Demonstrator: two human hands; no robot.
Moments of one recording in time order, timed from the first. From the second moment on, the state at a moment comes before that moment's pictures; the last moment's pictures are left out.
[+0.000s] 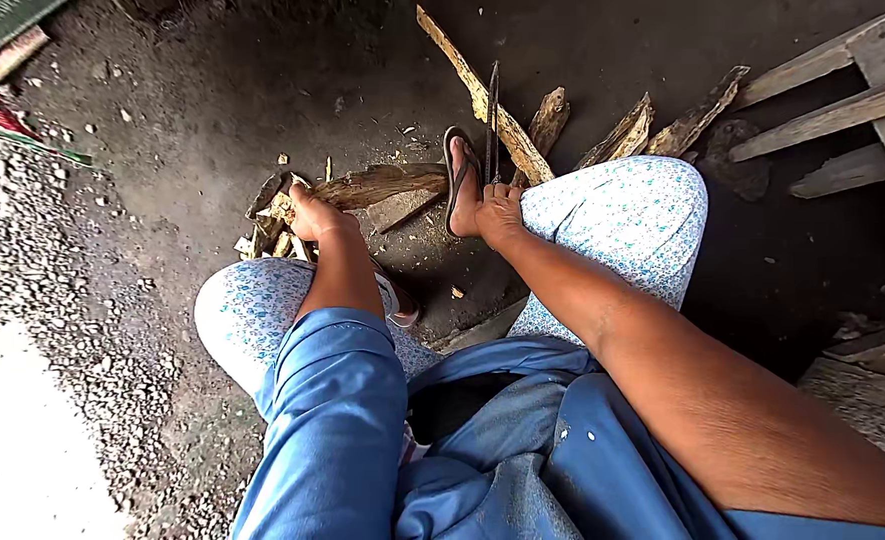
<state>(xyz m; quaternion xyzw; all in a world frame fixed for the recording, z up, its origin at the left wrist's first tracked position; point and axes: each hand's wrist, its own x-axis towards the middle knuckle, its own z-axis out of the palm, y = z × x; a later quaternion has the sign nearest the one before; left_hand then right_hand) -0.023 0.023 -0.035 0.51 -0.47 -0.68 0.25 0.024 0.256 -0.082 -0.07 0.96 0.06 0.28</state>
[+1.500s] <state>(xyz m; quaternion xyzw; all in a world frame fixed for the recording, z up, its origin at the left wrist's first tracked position) -0.027 0.011 -0.043 0.53 -0.43 -0.69 0.25 0.052 0.245 0.000 0.18 0.61 -0.75 0.17</state>
